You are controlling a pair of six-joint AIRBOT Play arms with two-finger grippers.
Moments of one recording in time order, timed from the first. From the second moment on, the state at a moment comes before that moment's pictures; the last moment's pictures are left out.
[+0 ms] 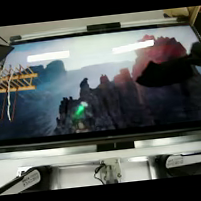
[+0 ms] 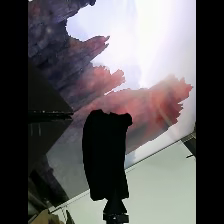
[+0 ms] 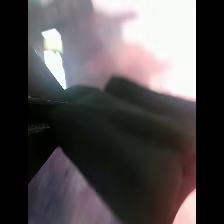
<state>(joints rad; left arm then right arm) 0.34 -1.22 1.57 0.37 -1.38 -1.13 -0.54 -1.60 1.80 -1.09 1.48 1.48</state>
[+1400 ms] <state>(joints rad) 0.20 -1.24 1.49 0.37 -1.28 -1.13 -1.01 -1.20 0.74 -1.59 1.23 1.75</state>
